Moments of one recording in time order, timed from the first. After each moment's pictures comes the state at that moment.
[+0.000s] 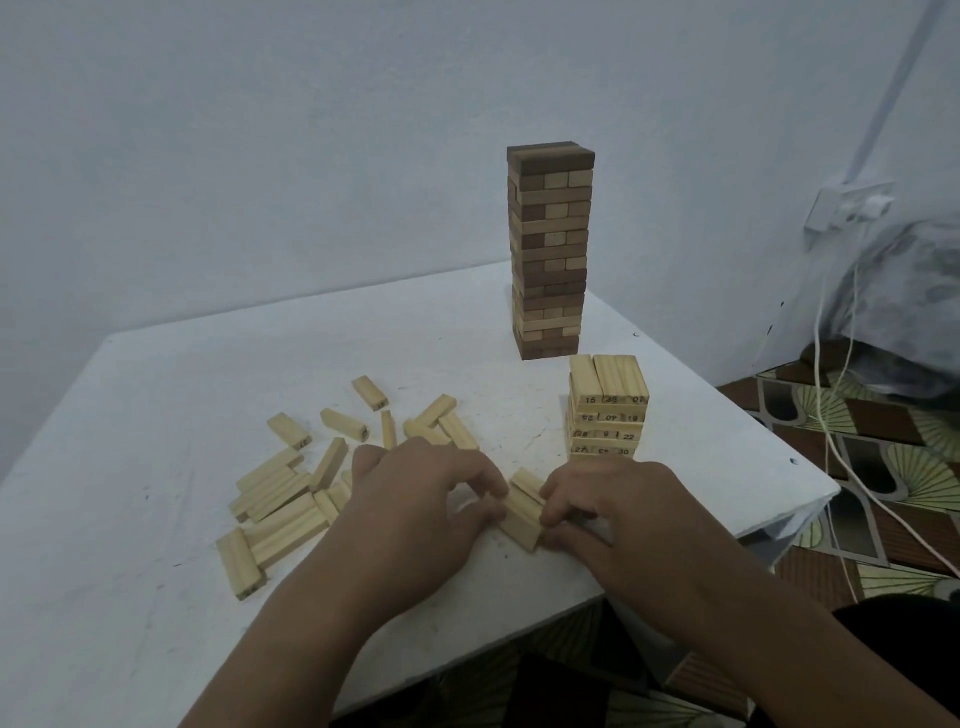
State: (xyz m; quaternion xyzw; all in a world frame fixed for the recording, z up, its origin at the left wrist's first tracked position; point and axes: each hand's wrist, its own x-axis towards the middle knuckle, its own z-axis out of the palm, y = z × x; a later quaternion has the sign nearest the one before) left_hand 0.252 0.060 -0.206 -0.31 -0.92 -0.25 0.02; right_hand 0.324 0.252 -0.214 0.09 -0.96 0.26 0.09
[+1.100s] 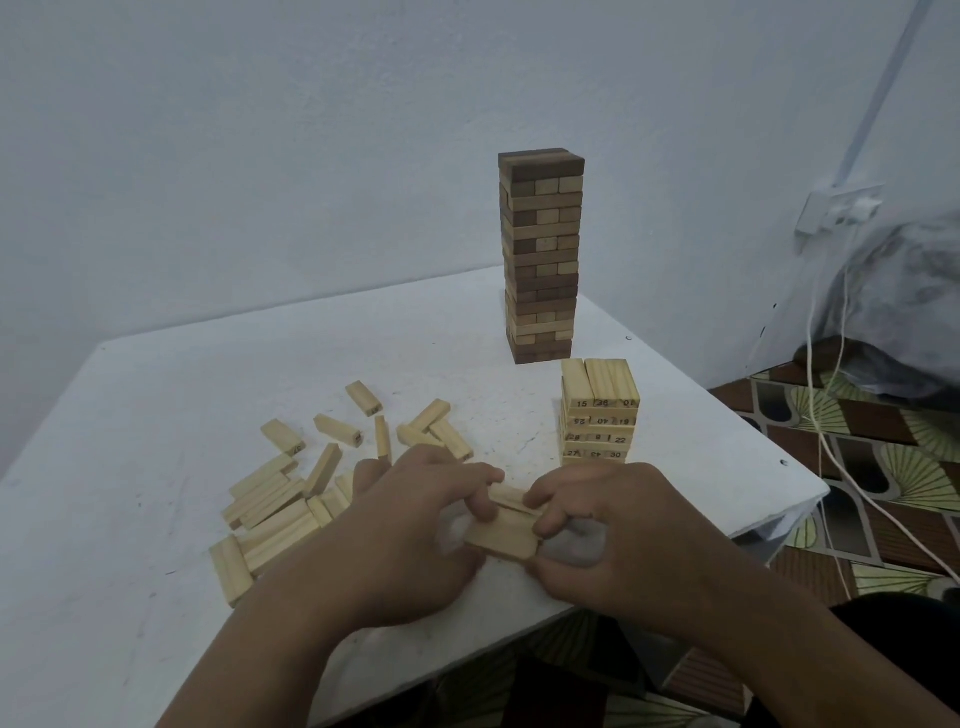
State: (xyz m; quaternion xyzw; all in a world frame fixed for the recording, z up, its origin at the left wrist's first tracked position) left_hand 0.252 0.055 -0.202 -0.37 -0.91 -0.20 -0.08; right_hand 0.326 0.254 -0.216 0.14 -0.93 0.31 0.13
